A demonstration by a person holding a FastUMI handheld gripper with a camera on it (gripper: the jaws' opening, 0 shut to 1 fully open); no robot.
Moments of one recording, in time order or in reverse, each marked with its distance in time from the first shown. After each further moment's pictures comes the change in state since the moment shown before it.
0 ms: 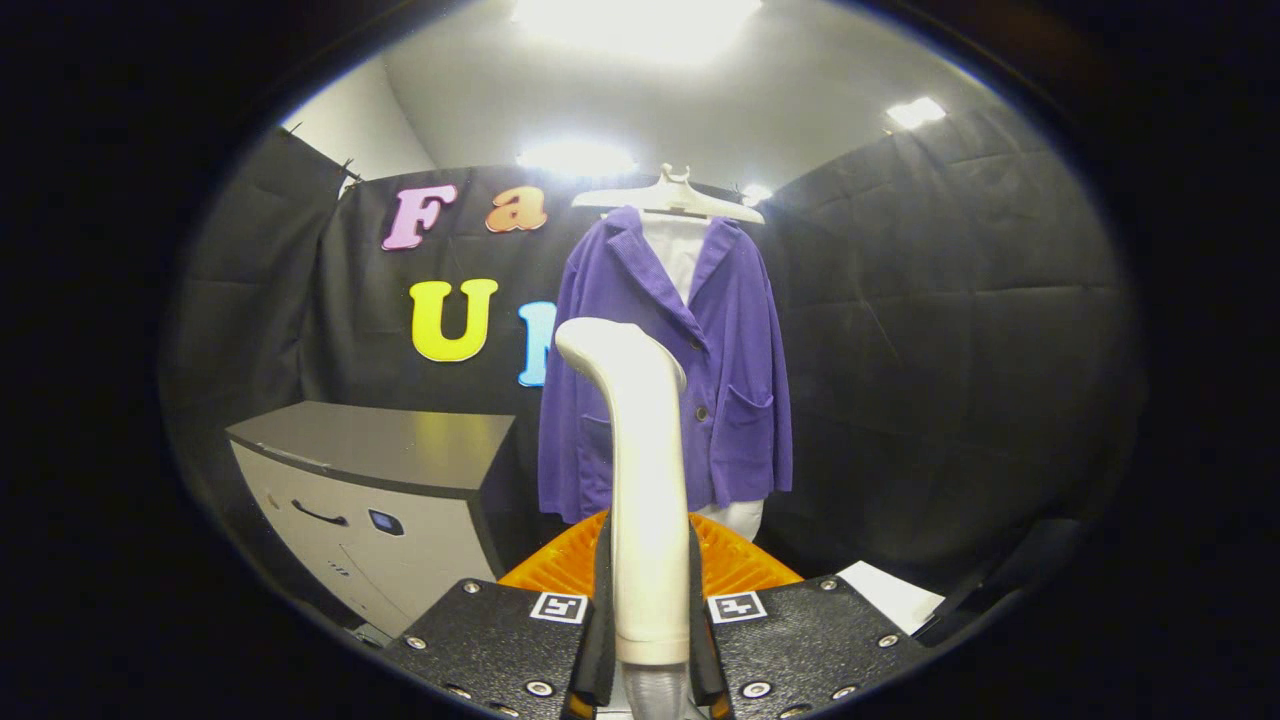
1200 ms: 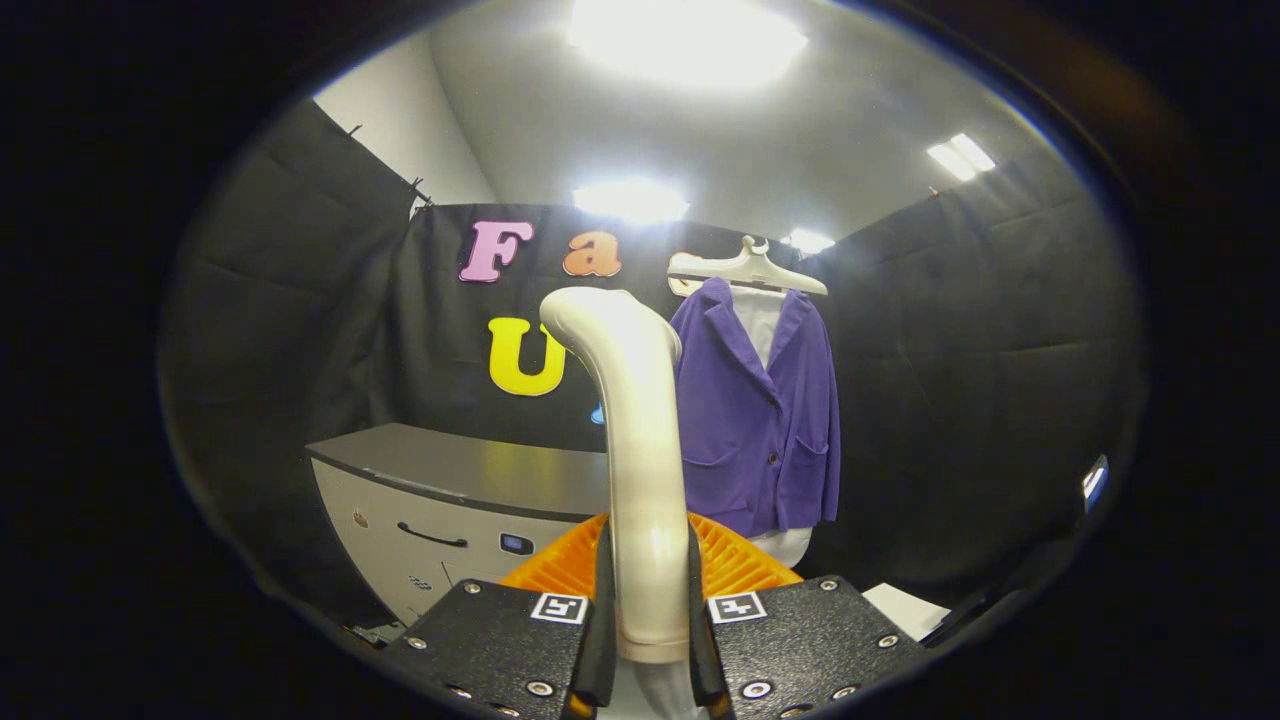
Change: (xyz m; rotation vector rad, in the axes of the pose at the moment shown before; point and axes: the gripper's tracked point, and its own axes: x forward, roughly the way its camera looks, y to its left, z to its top) arm -0.092 0.103 0.035 -0.064 -0.111 0.092
